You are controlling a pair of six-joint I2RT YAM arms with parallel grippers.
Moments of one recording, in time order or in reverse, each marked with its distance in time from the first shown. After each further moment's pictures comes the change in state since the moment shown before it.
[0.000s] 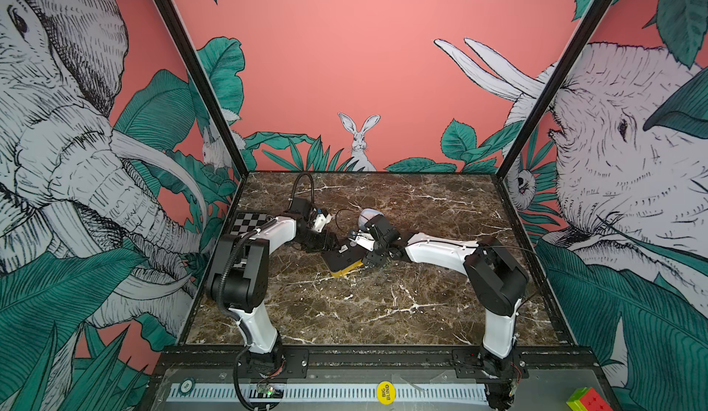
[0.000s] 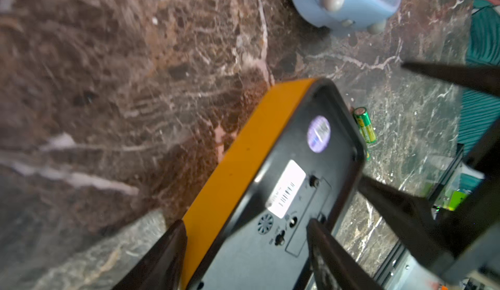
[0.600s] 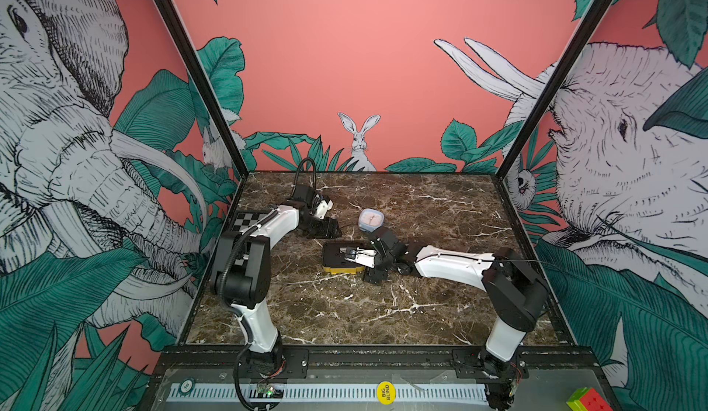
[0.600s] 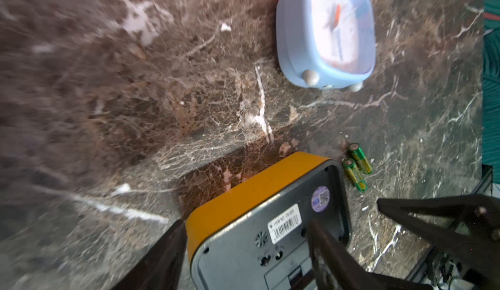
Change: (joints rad) left arm -0.013 0.102 0.232 -0.092 -0.089 0.030; right arm 0.086 -0.137 -0.195 0.093 -0.179 -0.114
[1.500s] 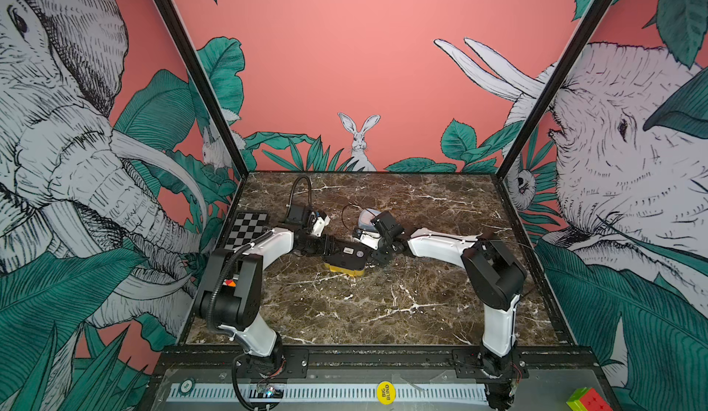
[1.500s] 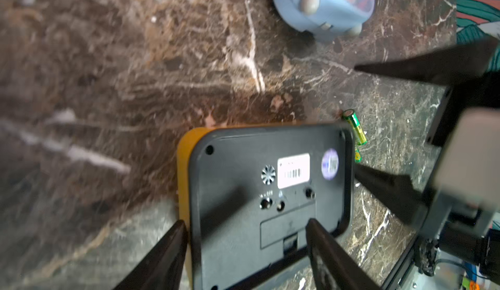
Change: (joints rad) left arm -0.010 -0.246 -0.377 0.219 0.035 -0.120; right arm -0.146 0.161 0.188 -0.104 0.059 0.089
